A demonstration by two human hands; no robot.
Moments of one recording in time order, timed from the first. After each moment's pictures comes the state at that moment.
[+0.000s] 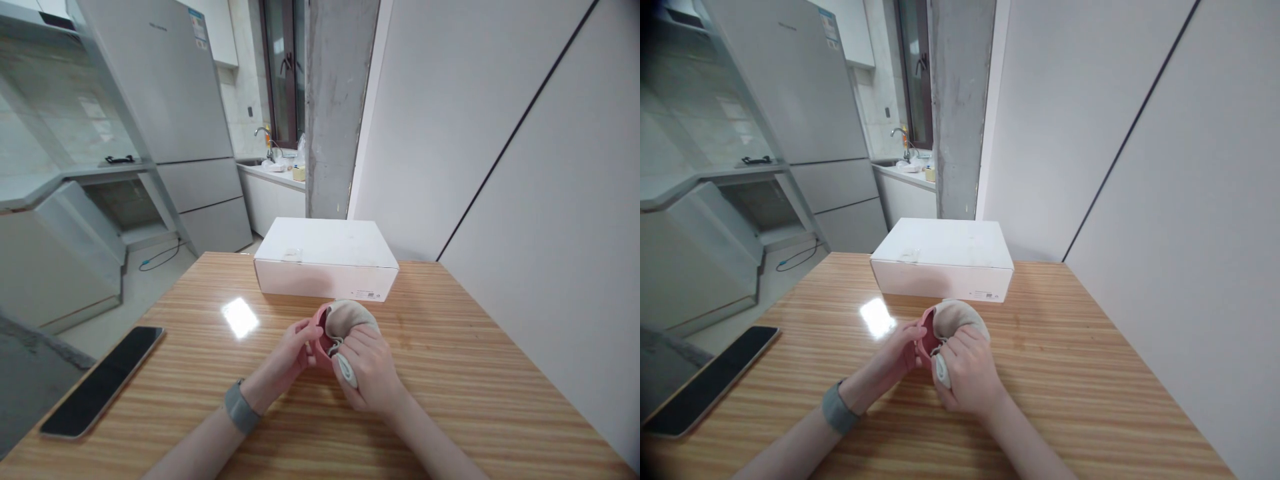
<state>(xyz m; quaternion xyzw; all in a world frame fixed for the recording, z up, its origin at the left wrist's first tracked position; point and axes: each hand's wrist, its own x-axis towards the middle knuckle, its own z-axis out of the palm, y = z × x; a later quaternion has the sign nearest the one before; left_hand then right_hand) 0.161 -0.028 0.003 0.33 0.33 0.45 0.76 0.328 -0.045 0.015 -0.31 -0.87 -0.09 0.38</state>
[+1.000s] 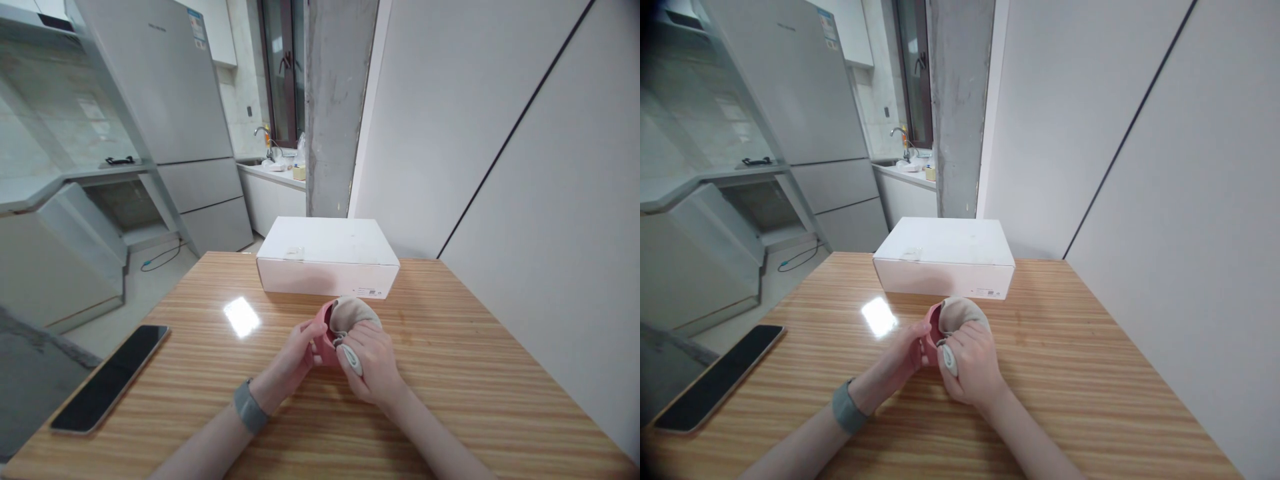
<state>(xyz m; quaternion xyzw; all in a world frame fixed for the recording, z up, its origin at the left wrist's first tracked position) 0.166 -0.032 -0.007 0.30 0.34 0.45 0.77 0.327 -0.043 0.013 -0.33 -0.85 -0.06 0.40</state>
